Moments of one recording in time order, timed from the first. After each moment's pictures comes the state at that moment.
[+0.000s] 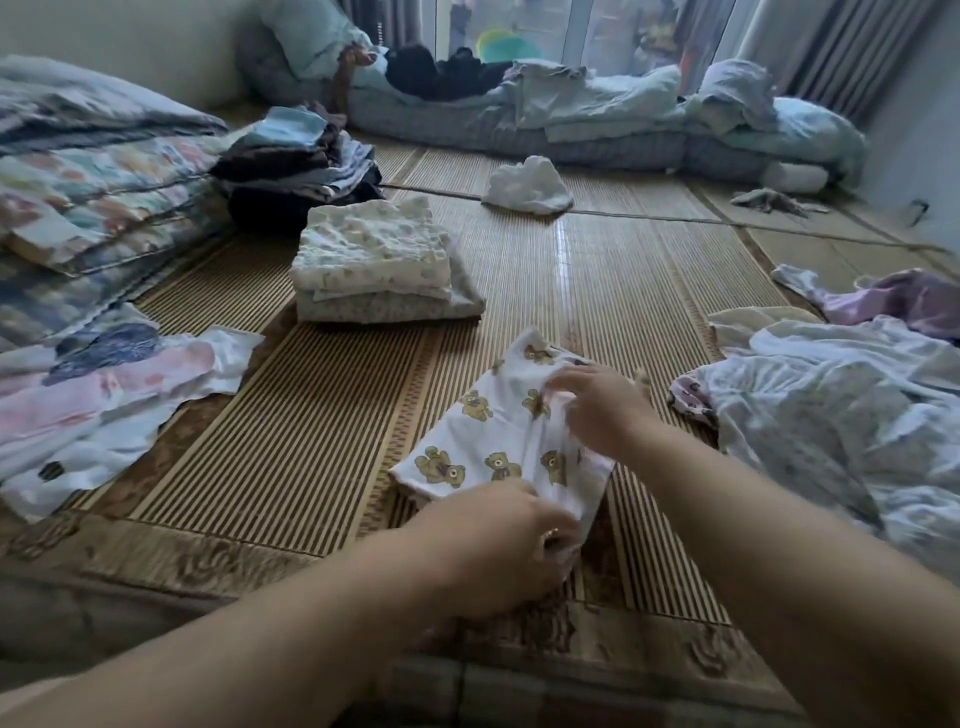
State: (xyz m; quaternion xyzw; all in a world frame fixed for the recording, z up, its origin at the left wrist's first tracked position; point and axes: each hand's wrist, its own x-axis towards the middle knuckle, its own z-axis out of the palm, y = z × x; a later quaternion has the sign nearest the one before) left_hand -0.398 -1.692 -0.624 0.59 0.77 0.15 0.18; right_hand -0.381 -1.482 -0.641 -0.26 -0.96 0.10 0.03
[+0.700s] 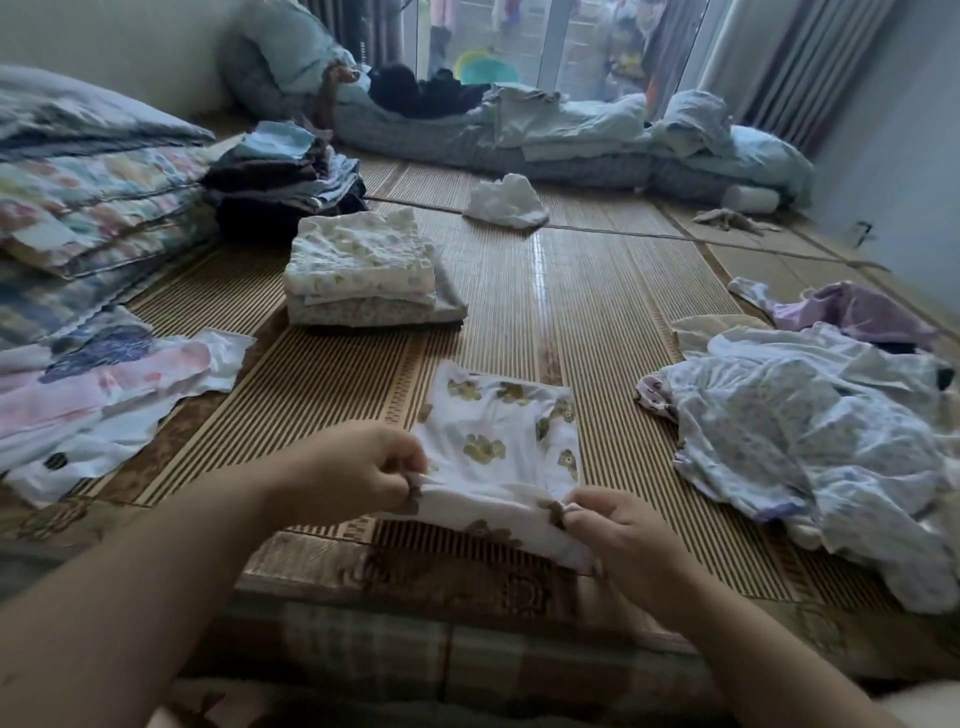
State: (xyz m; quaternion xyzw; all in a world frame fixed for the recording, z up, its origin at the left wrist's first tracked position) left_hand -0.472 -1.754 -0.611 0.50 0.77 0.26 0.31; right_hand -0.256 -1.576 -0.632 -0.25 -0.80 0.53 0.08
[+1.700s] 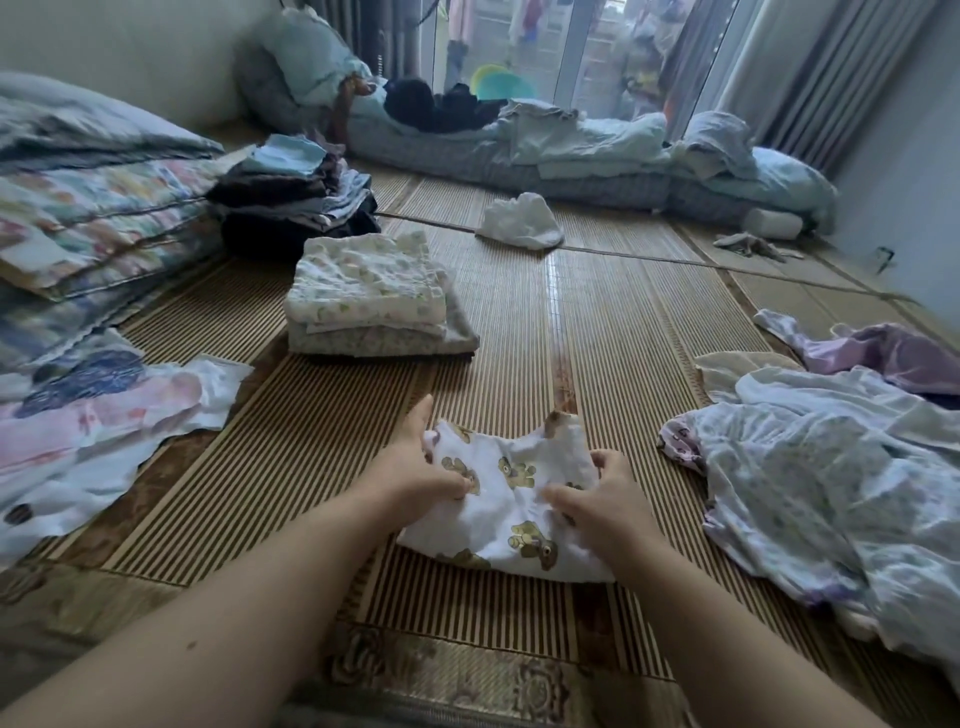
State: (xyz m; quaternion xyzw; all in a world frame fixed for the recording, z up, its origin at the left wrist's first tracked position) left_hand -0.489 -1.681 -0.645 0.23 0.78 0.48 0.33; right_hand -0.341 -1.526 -0.648 -0.43 -0.76 0.48 0.11
